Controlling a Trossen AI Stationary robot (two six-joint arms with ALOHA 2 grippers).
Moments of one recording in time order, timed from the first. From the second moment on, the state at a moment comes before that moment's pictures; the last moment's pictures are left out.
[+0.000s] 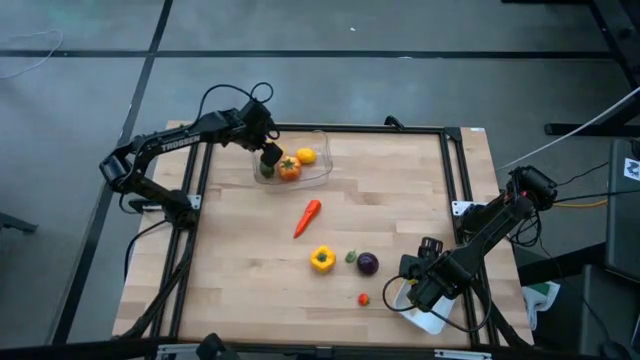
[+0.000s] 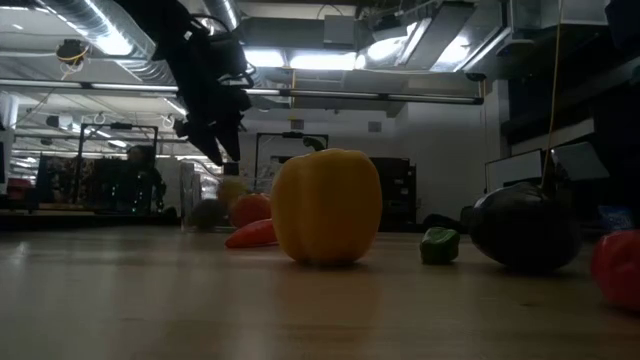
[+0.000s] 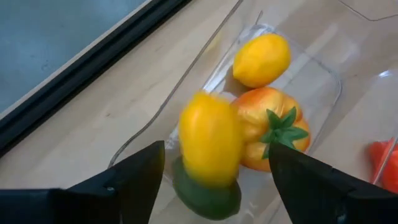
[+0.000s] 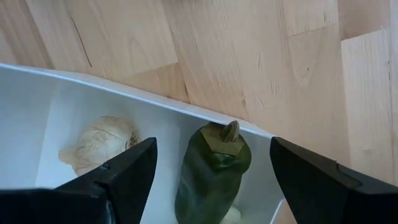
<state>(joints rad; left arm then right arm) 0.70 1.43 1.04 -0.66 -0.01 -0.13 0.80 1.54 1.06 -1.06 0.12 1.05</state>
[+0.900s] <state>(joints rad) 0.70 1.43 1.04 -0.66 -0.01 -0.13 0.52 1.54 1.18 -1.02 0.10 0.80</state>
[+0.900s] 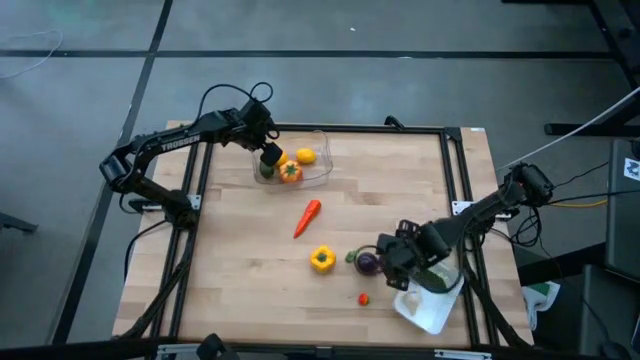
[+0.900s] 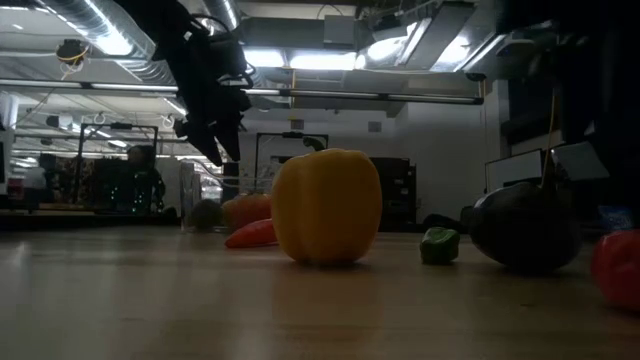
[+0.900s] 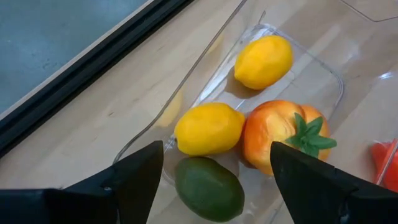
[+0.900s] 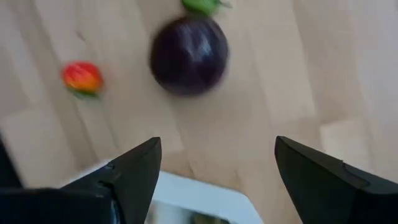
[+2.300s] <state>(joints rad) 0.70 1.43 1.04 -0.67 -0.01 -0.13 0.41 1.54 1.18 -0.82 0.04 0.78</state>
